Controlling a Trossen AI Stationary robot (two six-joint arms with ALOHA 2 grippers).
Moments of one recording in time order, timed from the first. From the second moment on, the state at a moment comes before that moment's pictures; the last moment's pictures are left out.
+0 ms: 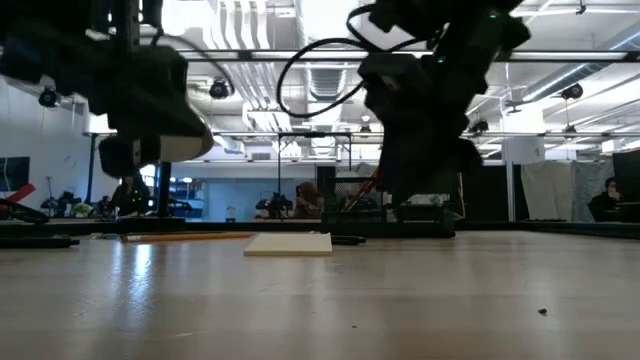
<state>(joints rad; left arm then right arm) -0.29 1.11 0.37 0.30 -0.16 -1.02 0.16 1.72 1.04 -0.35 0.07 0.89</state>
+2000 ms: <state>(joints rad) -0.33 1.77 0.65 0.38 -0.37 -1.04 0.01 1.98 1.22 -0.30 -0.14 0.46</state>
